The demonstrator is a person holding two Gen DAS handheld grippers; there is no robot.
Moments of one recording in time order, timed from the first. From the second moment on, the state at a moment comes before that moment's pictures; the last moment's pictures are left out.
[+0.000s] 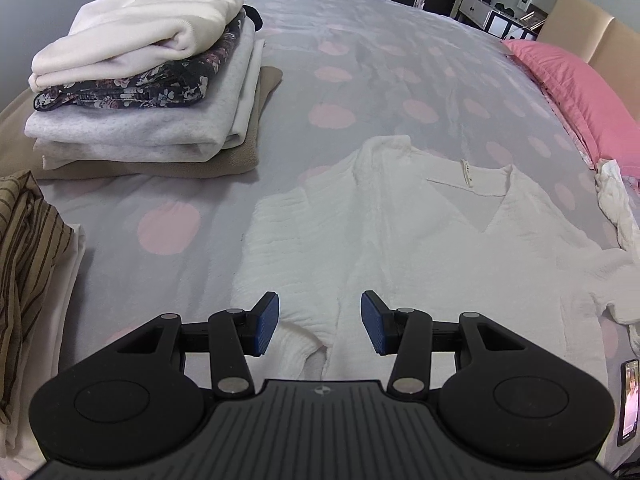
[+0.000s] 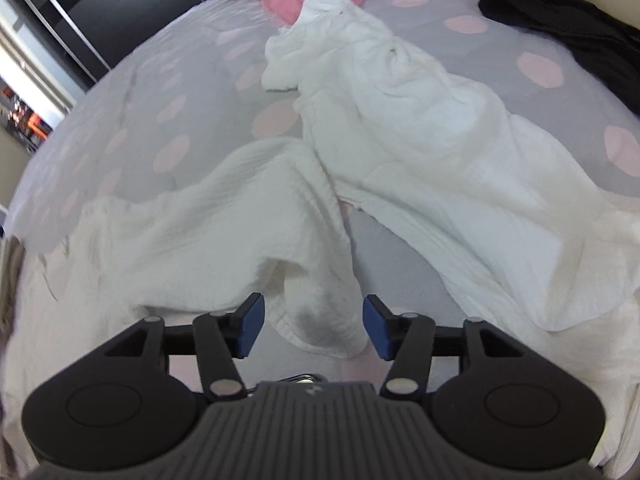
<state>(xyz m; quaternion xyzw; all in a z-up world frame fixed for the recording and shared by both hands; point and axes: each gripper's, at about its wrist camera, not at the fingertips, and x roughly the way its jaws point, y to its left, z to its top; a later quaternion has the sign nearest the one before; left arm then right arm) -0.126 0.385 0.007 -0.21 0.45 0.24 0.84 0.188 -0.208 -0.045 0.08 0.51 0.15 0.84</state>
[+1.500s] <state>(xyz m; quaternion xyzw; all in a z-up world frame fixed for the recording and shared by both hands) -0.140 0.398 -0.001 -0.20 0.45 0.28 0.82 0.138 -0.103 -0.068 -0.19 0.48 0.30 0.80</state>
